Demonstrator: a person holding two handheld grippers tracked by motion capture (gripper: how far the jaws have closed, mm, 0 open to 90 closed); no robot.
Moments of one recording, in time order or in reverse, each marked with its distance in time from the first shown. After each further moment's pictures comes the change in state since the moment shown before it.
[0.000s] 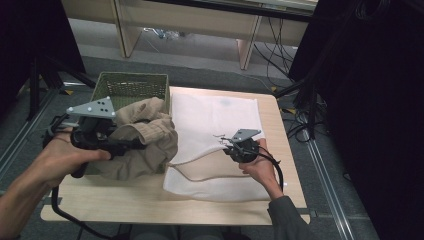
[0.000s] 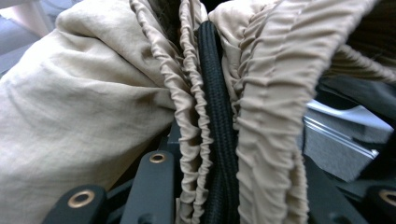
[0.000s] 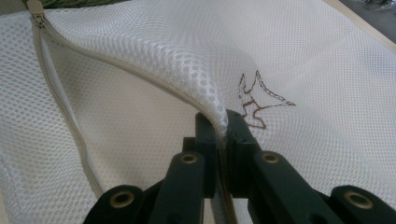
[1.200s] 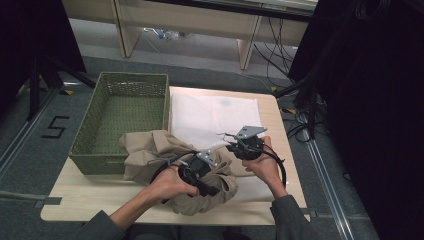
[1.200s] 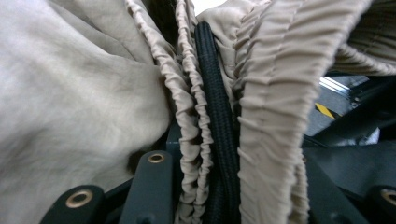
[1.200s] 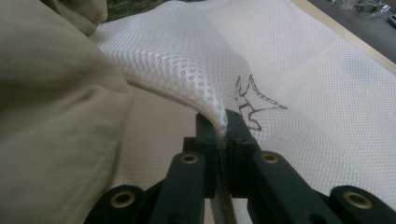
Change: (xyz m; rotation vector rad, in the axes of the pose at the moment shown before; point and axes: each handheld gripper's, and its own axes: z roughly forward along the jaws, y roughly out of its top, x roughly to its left) left arm -0.052 -0.039 0.227 0.353 -0.216 -0.010; right arm -0.008 0.002 -0.011 -0.049 -0.004 0.022
